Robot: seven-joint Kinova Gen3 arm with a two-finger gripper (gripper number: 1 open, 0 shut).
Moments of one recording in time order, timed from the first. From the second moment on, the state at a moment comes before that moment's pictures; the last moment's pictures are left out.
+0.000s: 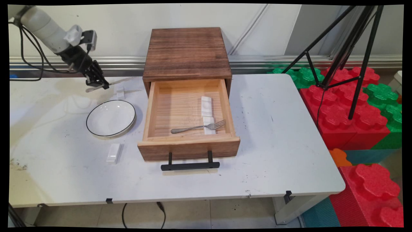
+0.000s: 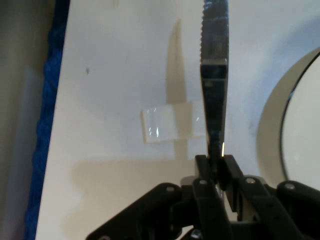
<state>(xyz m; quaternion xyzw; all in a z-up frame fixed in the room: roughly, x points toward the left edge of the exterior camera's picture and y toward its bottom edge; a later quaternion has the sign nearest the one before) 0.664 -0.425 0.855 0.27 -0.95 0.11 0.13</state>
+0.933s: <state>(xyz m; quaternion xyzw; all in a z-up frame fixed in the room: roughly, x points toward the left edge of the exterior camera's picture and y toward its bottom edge) 0.618 -0.395 0.952 0.25 -0.94 0.10 0.20</state>
